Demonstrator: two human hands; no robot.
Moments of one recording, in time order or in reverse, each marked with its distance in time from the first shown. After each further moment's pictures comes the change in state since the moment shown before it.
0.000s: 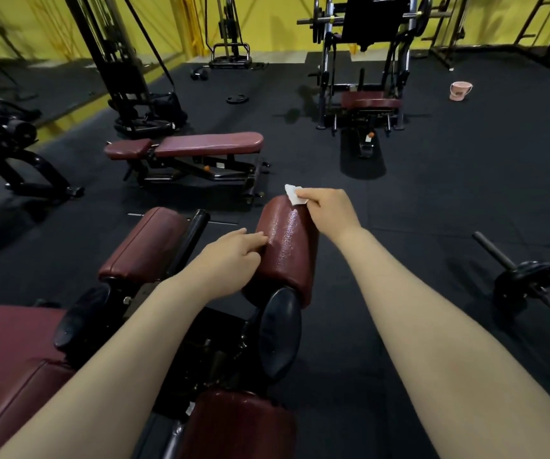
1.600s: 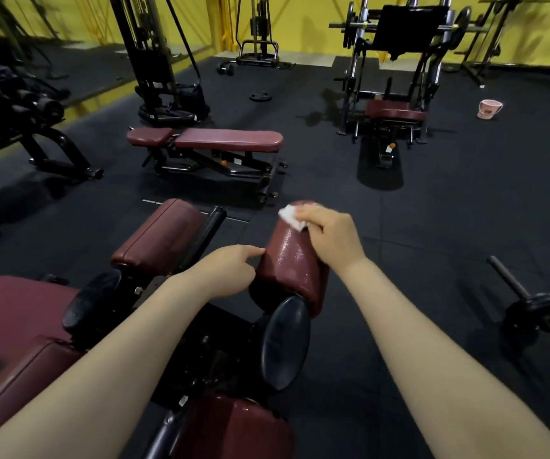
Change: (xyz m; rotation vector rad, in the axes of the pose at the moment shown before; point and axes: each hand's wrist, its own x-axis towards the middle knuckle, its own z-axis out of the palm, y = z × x) left_hand -0.004 -0.011 -0.003 -0.041 -0.051 -0.196; right_hand -0.027 -0.017 0.020 0.096 0.020 -0.202
